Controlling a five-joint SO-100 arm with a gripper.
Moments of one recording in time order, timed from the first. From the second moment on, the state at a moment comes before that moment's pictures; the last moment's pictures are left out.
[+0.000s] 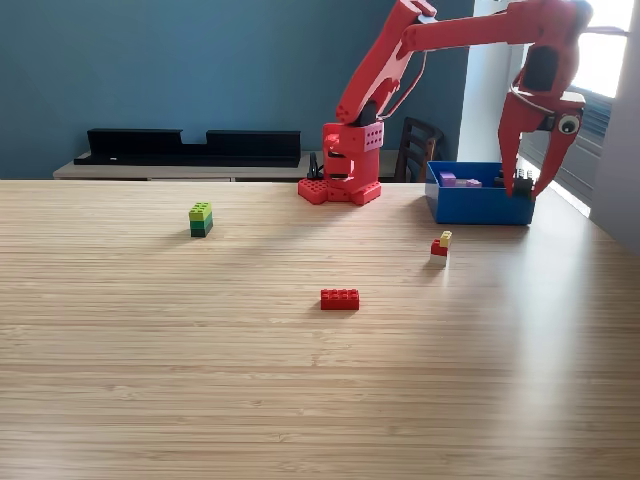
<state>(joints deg) -52.1 63.8 50.9 99.1 -18.5</state>
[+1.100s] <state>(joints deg) -79.3 83.8 76.7 99.2 -22.1</state>
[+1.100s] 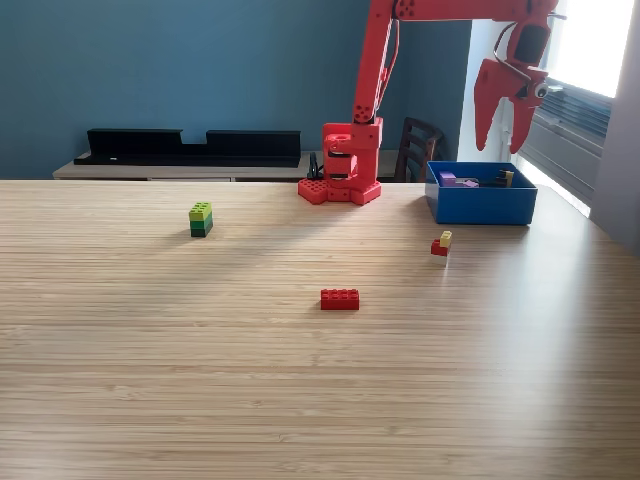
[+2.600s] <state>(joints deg) -24.3 84.2 71.1 97.3 -6.6</state>
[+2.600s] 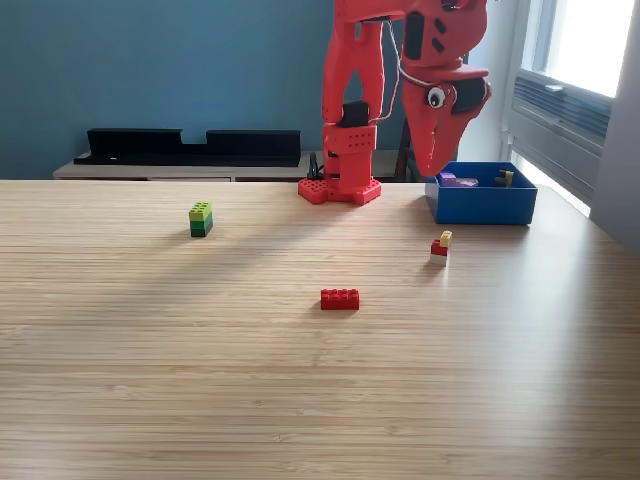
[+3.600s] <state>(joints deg) -17.1 84.2 71.2 93.0 -3.7</state>
